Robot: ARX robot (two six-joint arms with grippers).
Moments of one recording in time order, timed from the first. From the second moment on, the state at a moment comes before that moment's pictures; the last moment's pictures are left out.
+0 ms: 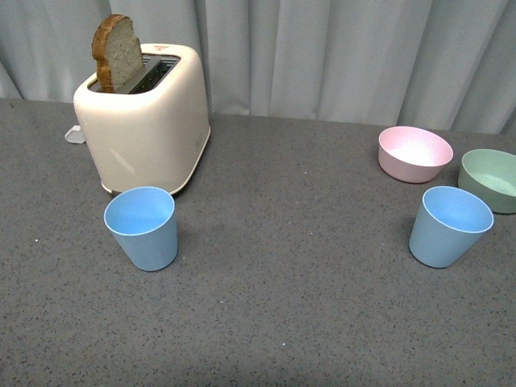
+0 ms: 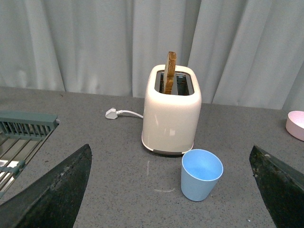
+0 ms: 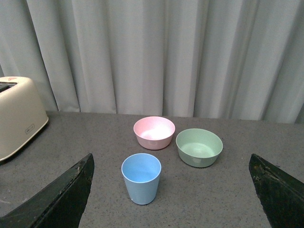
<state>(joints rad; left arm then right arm) 0.00 0.00 0.02 0.00 0.00 -0.01 0.00 0.00 0.00 0.00 0.00 0.00</state>
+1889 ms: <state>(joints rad) -0.10 1.72 0.86 0.02 -0.07 -0.37 0.00 0.00 0.00 0.00 0.00 0.00</state>
